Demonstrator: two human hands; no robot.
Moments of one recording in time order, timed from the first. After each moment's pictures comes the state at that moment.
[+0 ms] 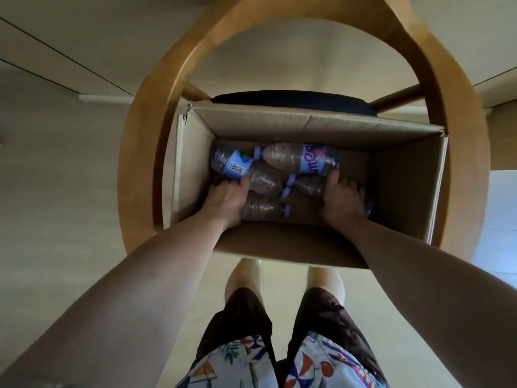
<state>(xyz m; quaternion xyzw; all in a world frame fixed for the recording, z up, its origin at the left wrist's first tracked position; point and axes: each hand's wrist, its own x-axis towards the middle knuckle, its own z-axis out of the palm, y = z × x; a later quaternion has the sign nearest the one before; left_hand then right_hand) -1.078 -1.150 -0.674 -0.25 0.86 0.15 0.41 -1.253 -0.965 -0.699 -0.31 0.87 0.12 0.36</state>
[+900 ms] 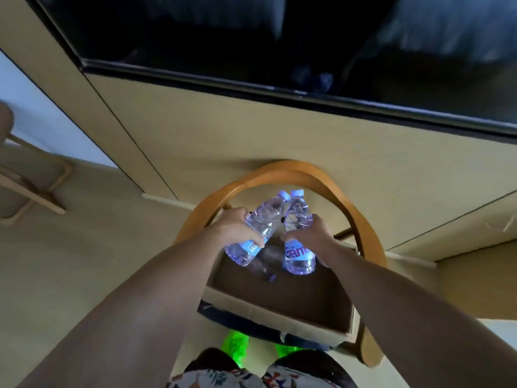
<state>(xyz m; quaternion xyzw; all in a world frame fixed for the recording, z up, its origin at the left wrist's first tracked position) -1.116 -1.168 -0.419 -0.51 0.73 0.43 0.13 -1.288 -1.037 -0.455 -0.16 0.82 -0.31 0.45</state>
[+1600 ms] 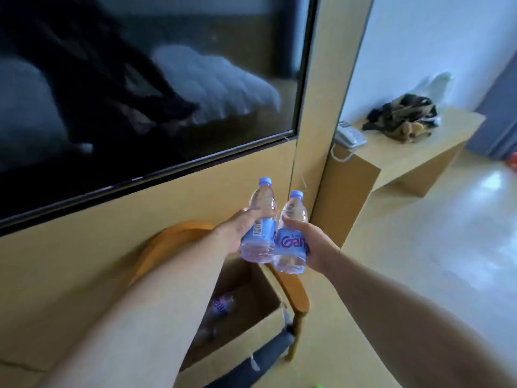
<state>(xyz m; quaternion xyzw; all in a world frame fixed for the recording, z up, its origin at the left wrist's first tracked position) -1.240 -0.990 -0.281 -0.18 0.63 0.73 0.20 -1.254 -0.808 -0.315 0.13 0.56 -0.77 0.29</state>
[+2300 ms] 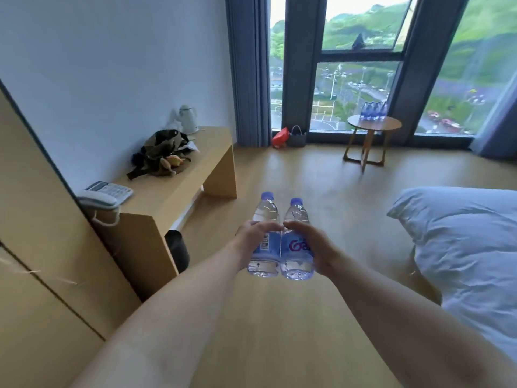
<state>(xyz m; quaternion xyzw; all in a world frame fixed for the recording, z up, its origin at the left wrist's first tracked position) -1.292 -0.381 -0.236 0.13 0.69 0.61 0.36 -1.196 -0.247 -0.263 0.26 0.51 -0.82 -0.07</state>
